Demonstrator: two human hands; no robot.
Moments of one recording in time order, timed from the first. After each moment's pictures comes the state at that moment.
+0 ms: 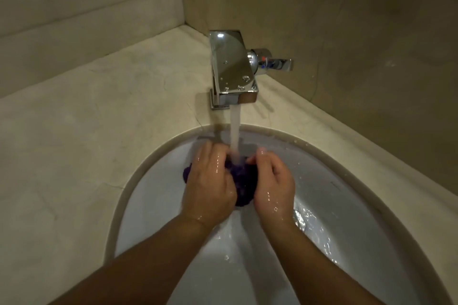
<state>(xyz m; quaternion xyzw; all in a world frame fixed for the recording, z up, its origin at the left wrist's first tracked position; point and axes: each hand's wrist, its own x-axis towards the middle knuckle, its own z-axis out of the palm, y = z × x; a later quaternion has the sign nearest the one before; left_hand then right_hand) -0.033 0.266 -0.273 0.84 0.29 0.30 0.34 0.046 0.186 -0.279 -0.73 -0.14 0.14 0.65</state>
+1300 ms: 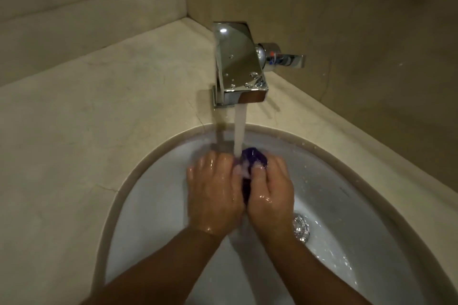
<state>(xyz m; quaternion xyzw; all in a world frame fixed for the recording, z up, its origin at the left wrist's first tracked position) -0.026 0.261 -0.297 0.86 0.33 0.29 0.25 0.048 0.187 -0.305 -0.76 -0.28 0.05 0.58</state>
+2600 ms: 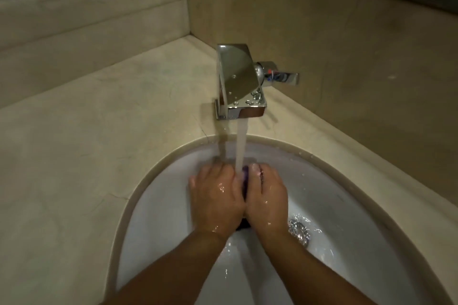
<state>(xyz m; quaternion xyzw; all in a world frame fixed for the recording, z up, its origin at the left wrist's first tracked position) -0.021 0.262 -0.290 0.86 0.38 0.25 0.21 0.054 0.198 -0.307 -0.82 -0.27 0.08 0.50</state>
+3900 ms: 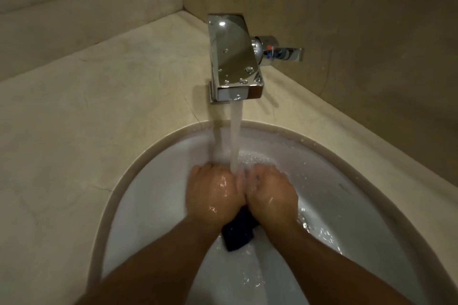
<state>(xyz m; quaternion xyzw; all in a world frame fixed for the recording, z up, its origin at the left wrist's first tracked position) -0.017 0.268 -0.308 0.92 0.35 0.08 0.15 0.071 0.180 -0.327 -0.90 -0.31 0.11 0.29</state>
